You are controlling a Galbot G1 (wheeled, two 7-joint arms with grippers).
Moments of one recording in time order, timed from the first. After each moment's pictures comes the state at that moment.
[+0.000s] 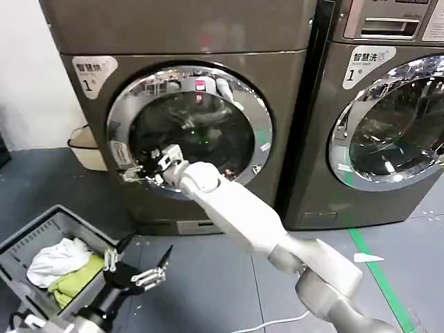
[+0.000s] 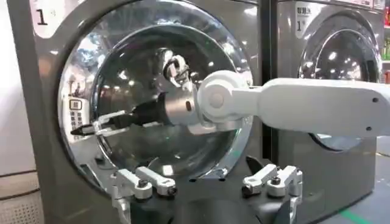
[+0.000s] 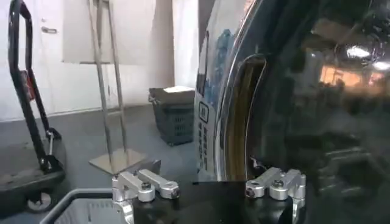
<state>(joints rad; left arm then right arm) 1.74 -1.33 -0.71 -2.44 -0.23 0.21 0.32 -0.05 1.61 -0.45 1.02 0.69 -0.27 -0.27</state>
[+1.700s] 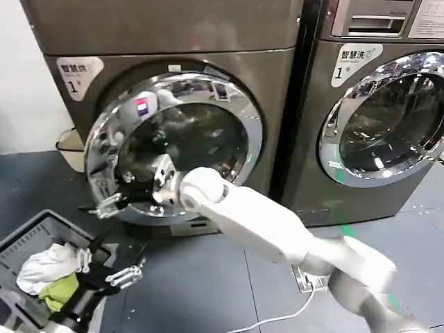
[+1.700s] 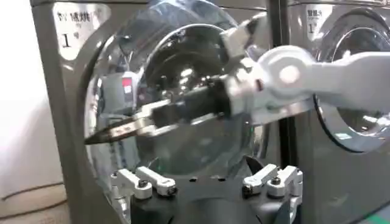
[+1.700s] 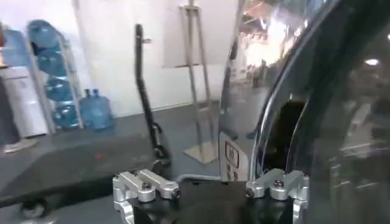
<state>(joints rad) 1.80 -1.33 -0.89 -2.45 -0.28 0.13 0.33 -0.01 1.37 -0.59 1.48 1.03 -0.35 -0.41</state>
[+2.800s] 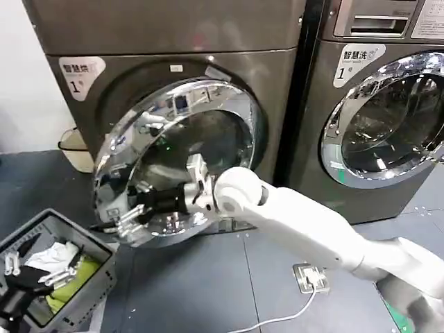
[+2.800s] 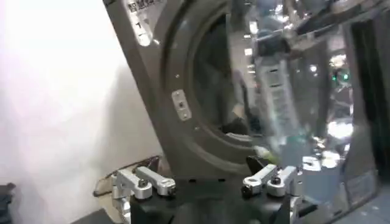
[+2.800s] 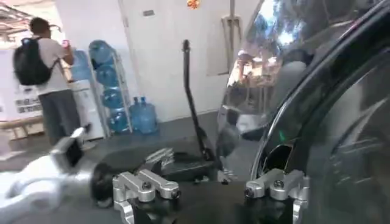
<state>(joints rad) 1.82 -1.21 -1.22 -2.32 -0.34 0.15 0.34 -0.02 1.12 -0.59 1.74 1.19 -0.39 -0.54</state>
